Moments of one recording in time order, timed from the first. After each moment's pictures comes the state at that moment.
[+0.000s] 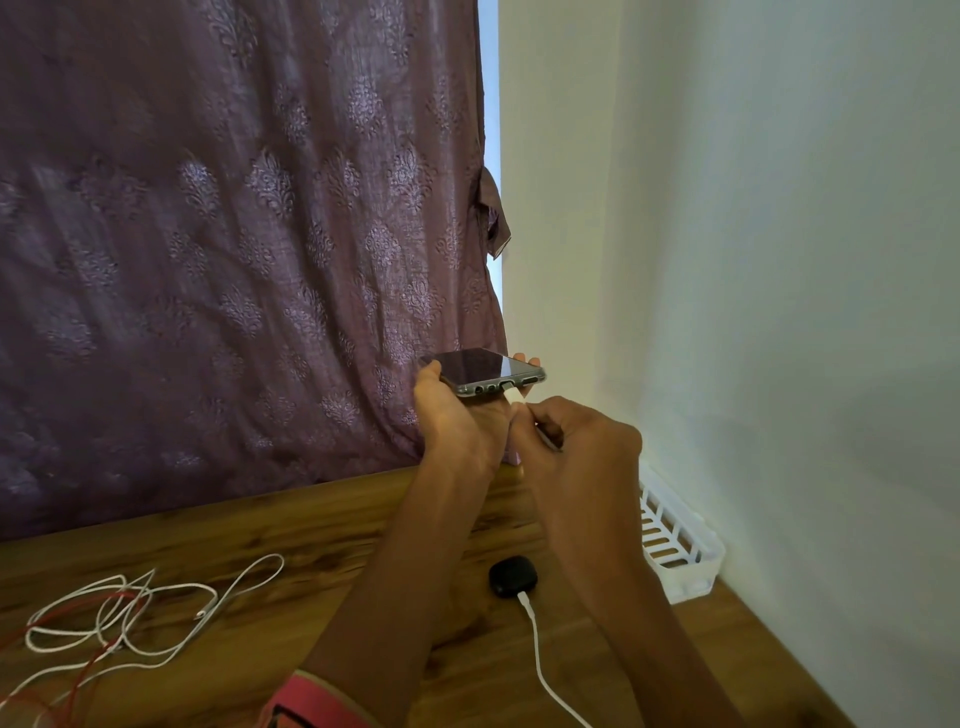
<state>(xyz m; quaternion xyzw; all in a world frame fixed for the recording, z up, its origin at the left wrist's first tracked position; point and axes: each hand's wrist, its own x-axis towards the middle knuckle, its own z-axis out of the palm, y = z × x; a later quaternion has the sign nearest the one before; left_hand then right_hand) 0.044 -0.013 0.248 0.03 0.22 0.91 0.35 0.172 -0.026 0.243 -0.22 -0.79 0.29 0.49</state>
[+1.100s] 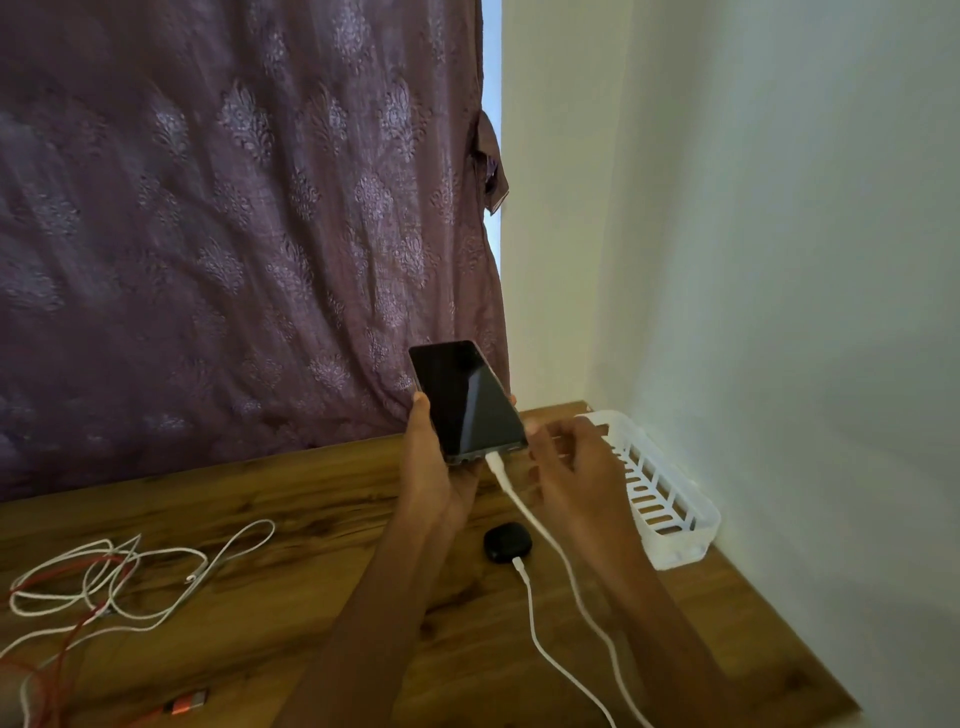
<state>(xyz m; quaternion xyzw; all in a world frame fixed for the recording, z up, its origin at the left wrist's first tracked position) 0.047 -0.049 0.176 0.06 0.37 0.87 0.32 0.156 0.000 0.188 -0.31 -0.74 0.48 0.35</state>
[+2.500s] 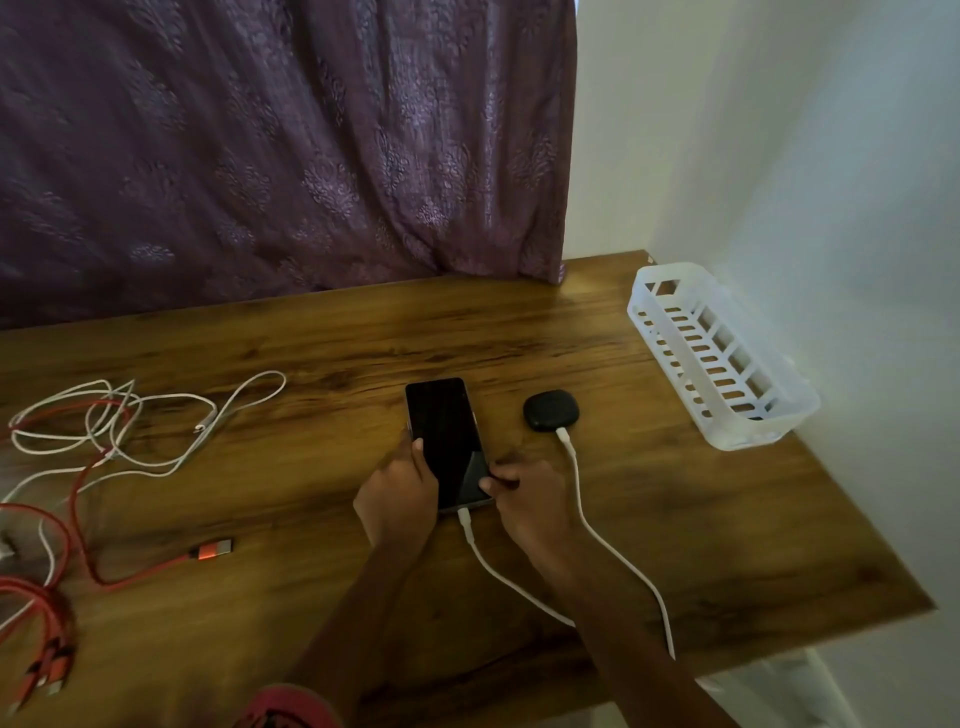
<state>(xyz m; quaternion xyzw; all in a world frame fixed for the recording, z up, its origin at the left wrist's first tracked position) 0.008 -0.123 -0.028 0.17 0.95 0.24 0.00 0.101 -0.029 -0.003 -0.37 -0.81 0.44 0.08</state>
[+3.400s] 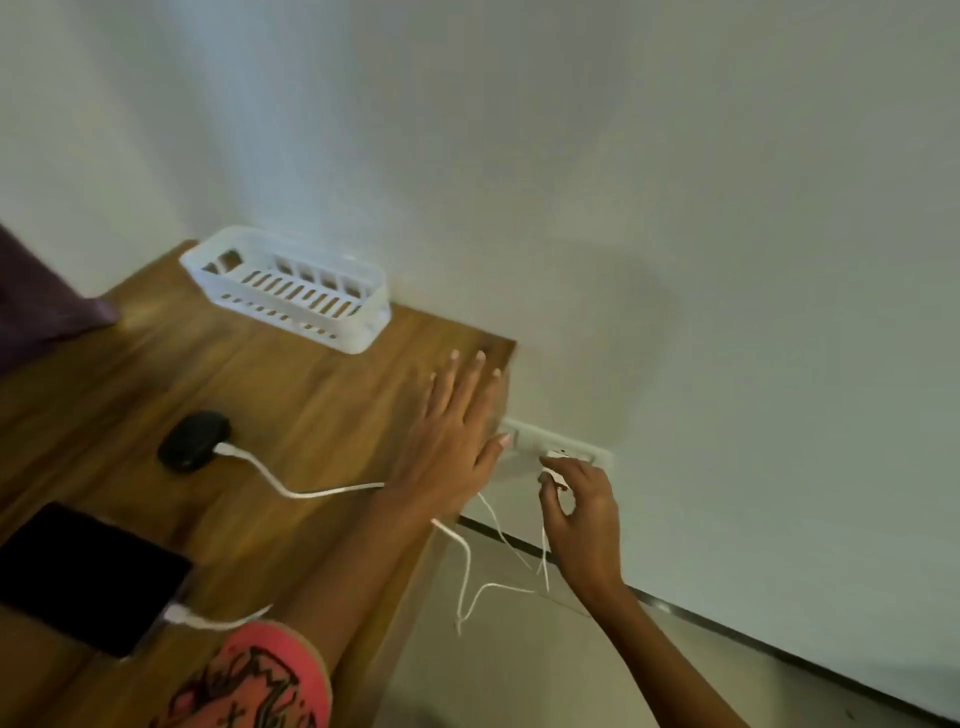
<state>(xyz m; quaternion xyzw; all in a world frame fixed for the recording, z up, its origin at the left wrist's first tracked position) 0.215 0.001 -0.019 0.86 0.49 0.14 -0.03 0.361 -0.079 -0.060 -0.70 -0.55 0.15 0.43</state>
